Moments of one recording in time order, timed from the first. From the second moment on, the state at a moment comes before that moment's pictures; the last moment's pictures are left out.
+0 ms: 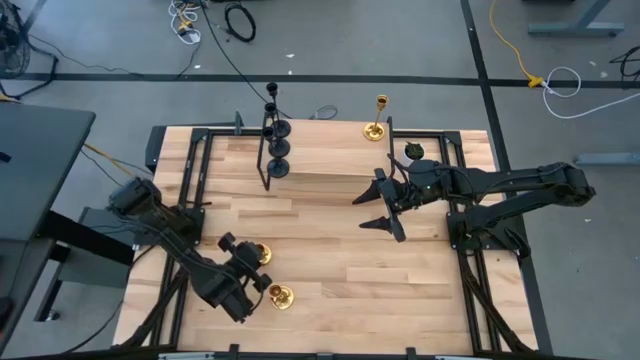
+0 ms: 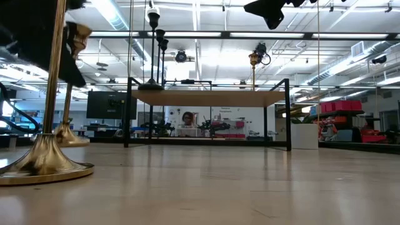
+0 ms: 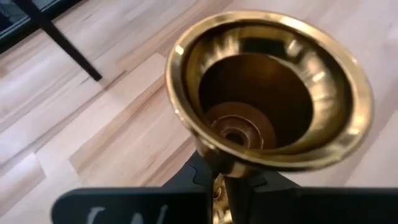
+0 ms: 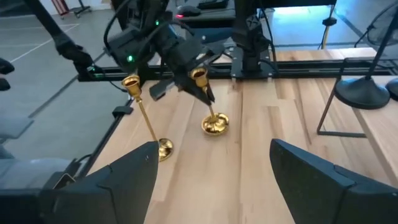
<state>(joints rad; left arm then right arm) -0.78 1.67 1.05 -1.02 -0.87 -1.54 0.02 1.11 0.90 -0.15 -0.22 0.05</state>
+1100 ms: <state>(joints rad) -0.25 1.43 1.73 -0.86 -0.53 -0.28 0.02 1.11 0.90 -0.09 -0.16 0.04</state>
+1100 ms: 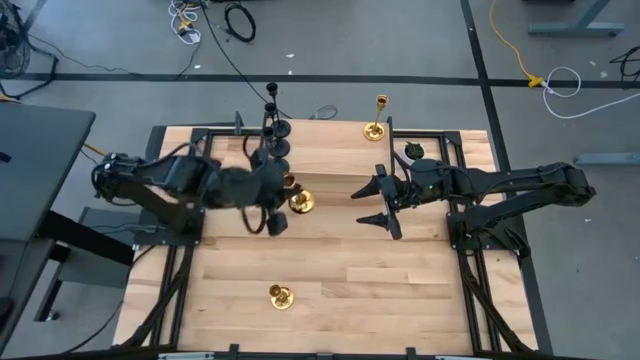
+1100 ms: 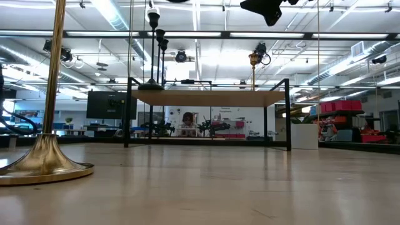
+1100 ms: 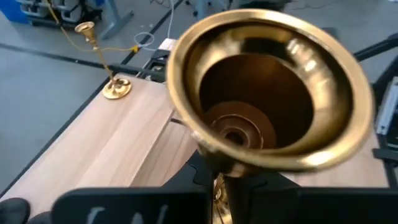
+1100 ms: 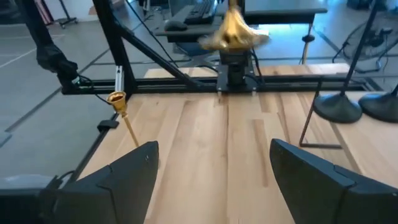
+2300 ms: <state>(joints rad) -0.02 1.65 1.73 -0.50 -0.11 -0.06 0.02 1.14 0.90 0.12 0.01 0.02</state>
